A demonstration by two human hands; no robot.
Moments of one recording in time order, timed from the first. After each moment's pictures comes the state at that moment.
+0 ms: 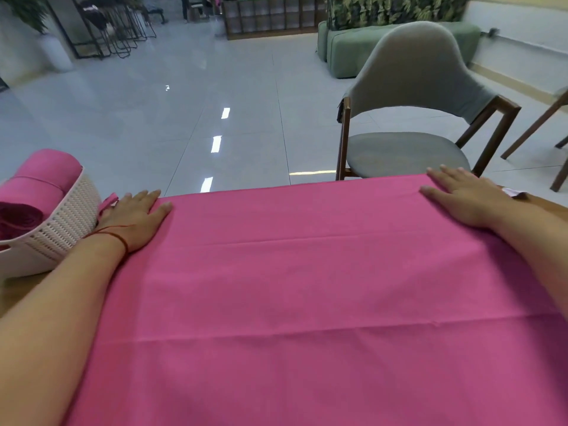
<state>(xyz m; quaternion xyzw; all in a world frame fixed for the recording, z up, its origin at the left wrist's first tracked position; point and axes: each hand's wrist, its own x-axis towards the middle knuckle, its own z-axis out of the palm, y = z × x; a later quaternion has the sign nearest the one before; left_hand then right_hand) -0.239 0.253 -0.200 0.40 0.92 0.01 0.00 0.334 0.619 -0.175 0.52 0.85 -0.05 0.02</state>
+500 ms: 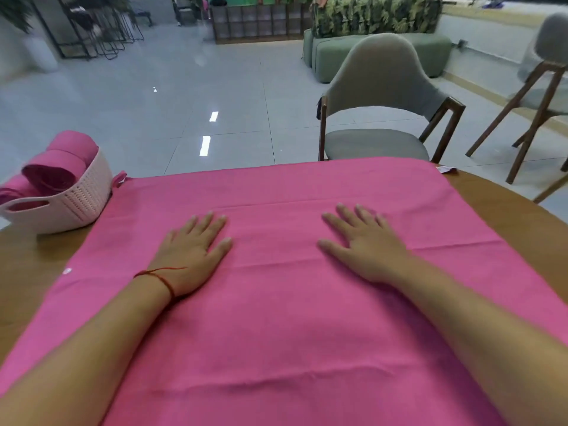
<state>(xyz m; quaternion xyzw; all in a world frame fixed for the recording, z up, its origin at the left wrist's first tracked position) -0.002 0.170 -0.197 0.53 0.84 0.04 0.06 0.316 0.360 -0.177 0.40 0.91 -0.10 0.02</state>
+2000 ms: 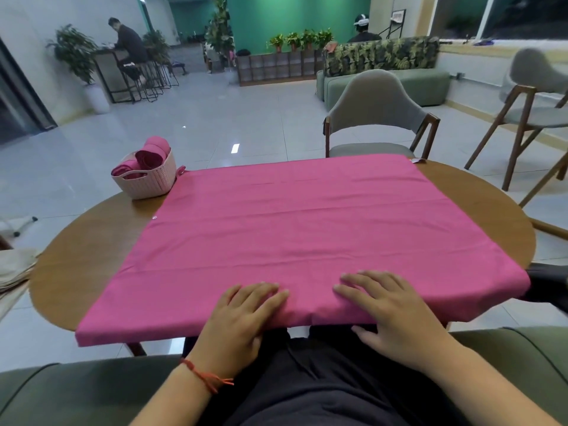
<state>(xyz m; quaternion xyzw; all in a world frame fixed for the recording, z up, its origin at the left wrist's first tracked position) 0.225 -0.080 -0.214 0.71 0.70 0.08 -0.05 0.505 0.112 -0.216 0.21 0.97 -0.02 -0.12</state>
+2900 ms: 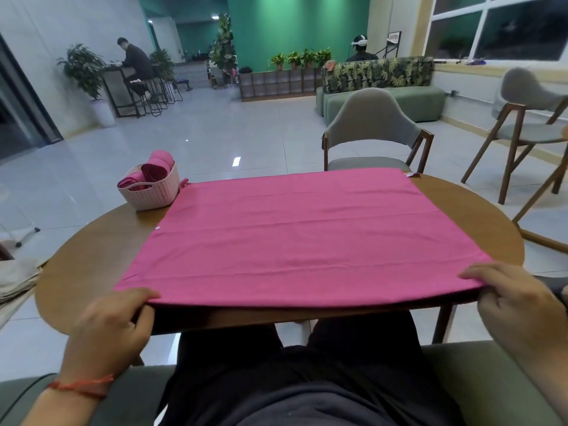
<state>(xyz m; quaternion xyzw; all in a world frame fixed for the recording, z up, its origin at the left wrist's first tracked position) 0.129 -0.179 -0.164 0.46 0.83 0.22 -0.24 0.629 0.167 -0.185 0.43 0.82 0.03 -0.38</state>
